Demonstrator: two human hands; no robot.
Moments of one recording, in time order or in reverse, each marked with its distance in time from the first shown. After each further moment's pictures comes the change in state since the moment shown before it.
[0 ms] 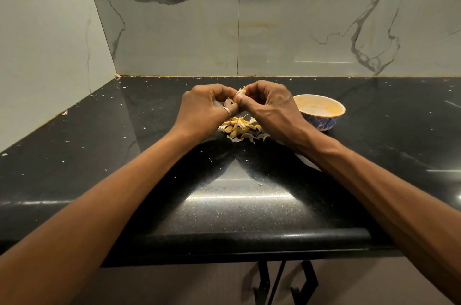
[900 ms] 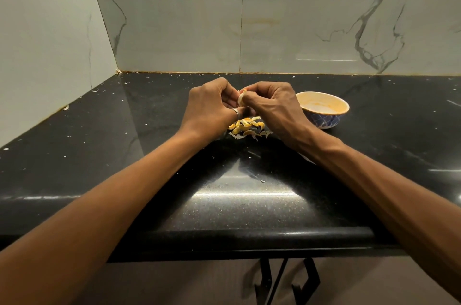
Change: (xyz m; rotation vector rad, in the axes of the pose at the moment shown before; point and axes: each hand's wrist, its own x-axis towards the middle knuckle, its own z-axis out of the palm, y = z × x) left_hand -0.005 0.010 0.008 0.030 0.070 0.057; right_hand -0.004 -0.005 0.005 0.227 0.012 0.120
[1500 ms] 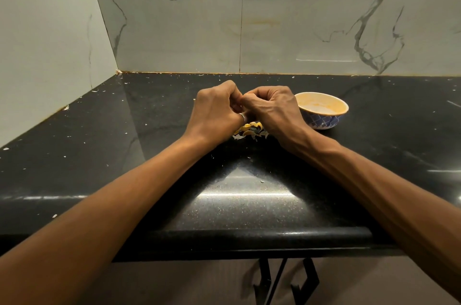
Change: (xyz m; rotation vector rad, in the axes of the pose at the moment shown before) left_hand -0.003 0.001 0.009 0.074 -0.007 0.044; right_hand -0.006 -0.004 0.004 -0.025 0.034 0.070
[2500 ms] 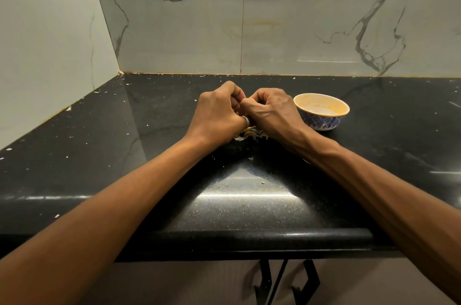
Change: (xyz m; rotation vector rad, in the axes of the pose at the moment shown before) left_hand -0.001 0.004 -0.001 -0.031 -0.045 -0.054; right_hand 0.002 -0.002 -0.001 -0.295 0.021 0.004
